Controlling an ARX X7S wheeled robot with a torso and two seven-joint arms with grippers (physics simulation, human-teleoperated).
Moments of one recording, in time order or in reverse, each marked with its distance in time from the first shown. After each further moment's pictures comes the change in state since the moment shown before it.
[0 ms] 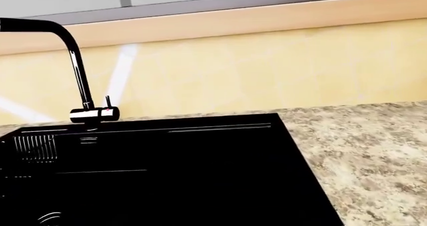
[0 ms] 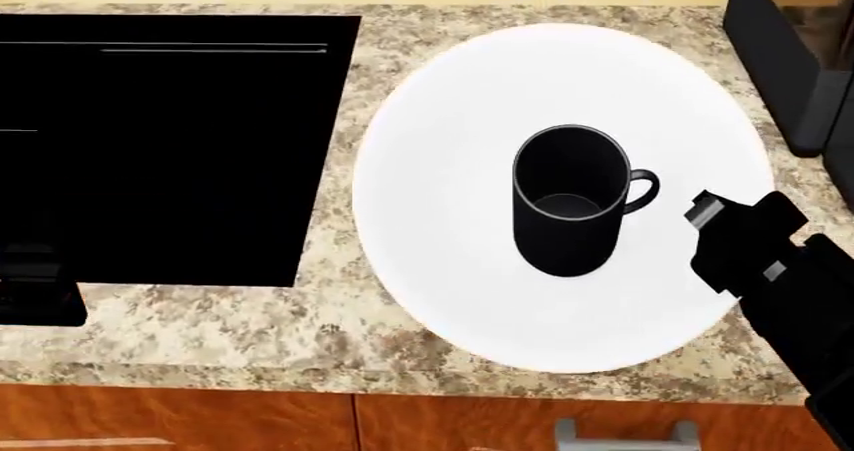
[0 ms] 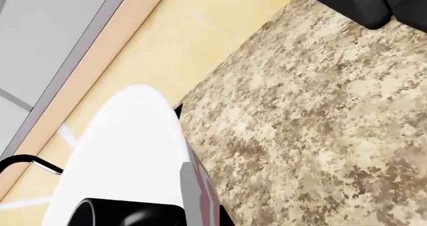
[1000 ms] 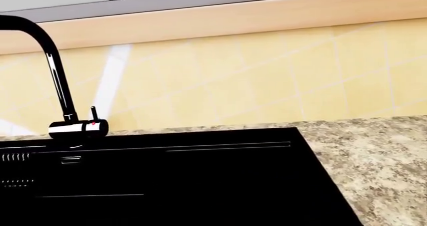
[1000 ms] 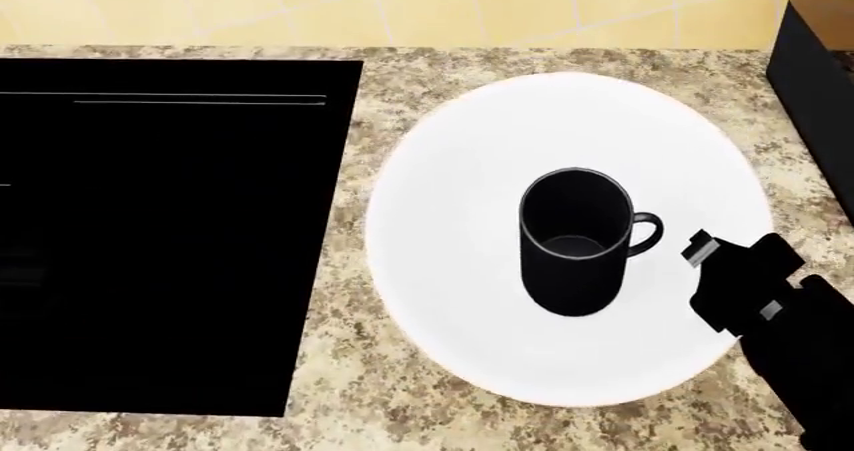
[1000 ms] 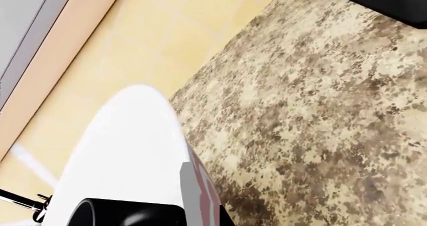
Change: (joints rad) left arm 0.015 -0.020 -0.018 0.010 -0.023 0.000 -0.006; right arm -0.080 0.003 0.012 -0.030 0.007 -0.019 0.045
